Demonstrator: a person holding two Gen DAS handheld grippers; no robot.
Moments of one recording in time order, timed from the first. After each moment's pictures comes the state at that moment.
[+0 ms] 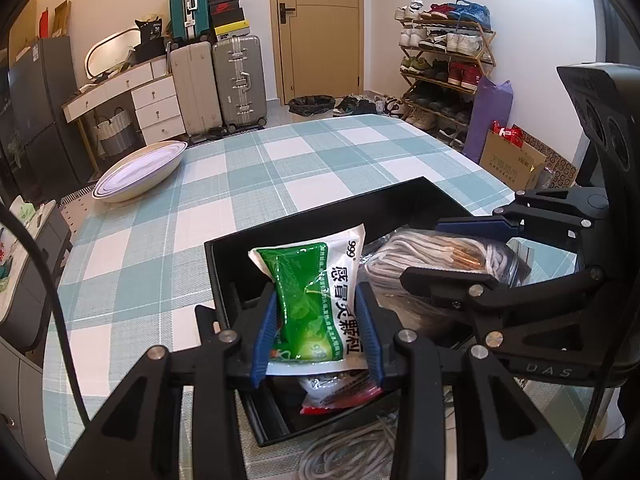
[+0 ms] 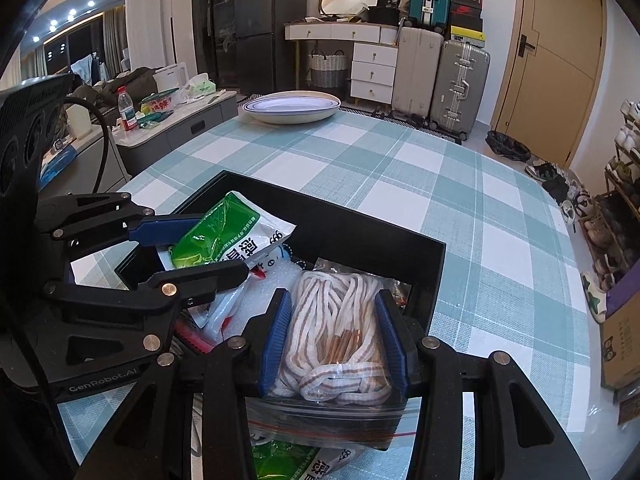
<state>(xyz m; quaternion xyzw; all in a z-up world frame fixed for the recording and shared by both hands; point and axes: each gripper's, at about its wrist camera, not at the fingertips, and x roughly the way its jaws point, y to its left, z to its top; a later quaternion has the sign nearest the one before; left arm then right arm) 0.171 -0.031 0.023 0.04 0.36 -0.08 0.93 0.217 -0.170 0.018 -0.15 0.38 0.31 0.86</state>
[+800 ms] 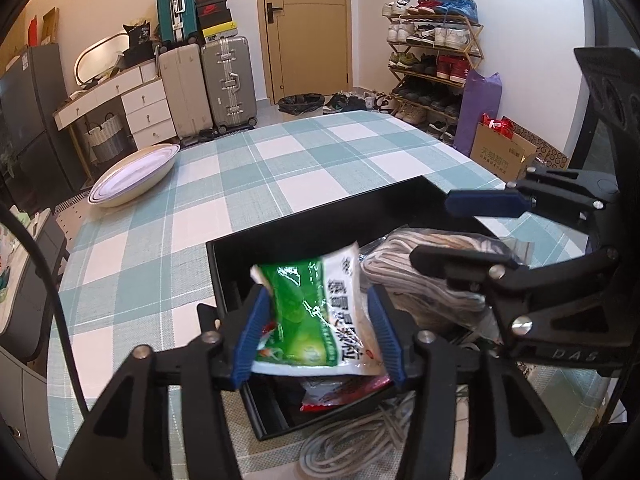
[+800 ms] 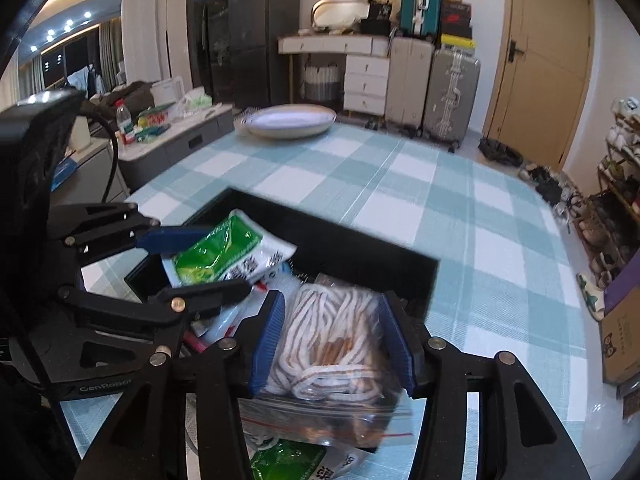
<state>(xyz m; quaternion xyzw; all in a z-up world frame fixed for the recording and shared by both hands) 0.159 -0.033 0.029 0.06 0.36 -0.09 0.93 0.193 -0.180 0.035 -0.14 0.33 0.30 0.88</state>
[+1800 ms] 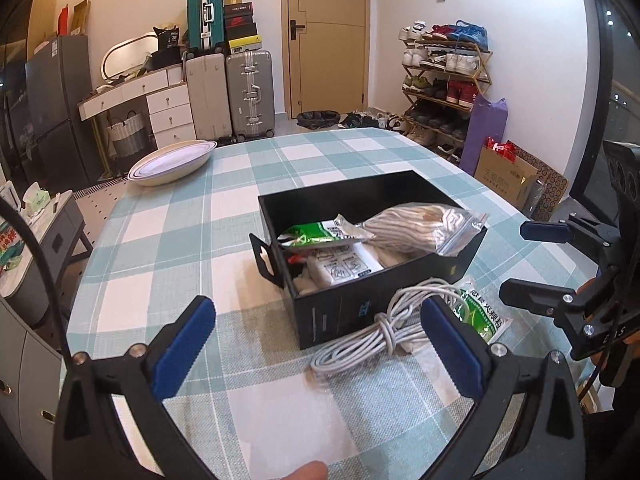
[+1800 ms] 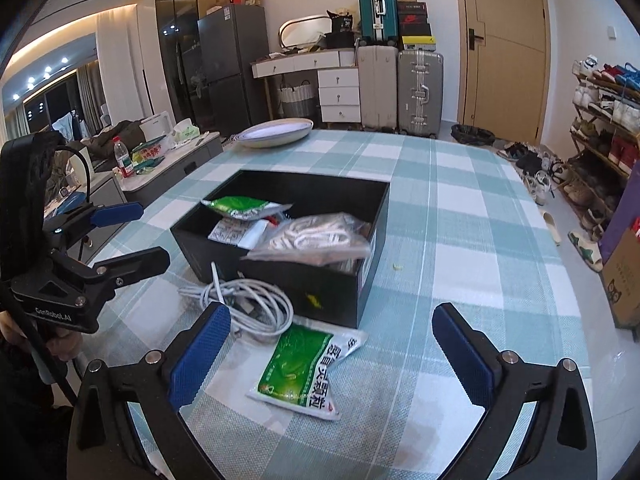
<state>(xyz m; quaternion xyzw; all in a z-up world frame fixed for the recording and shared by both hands) 0.078 -0.008 0.039 0.02 0.34 -0.07 0.94 0.118 -0.243 0.026 -0.07 0.35 0.27 0.89</state>
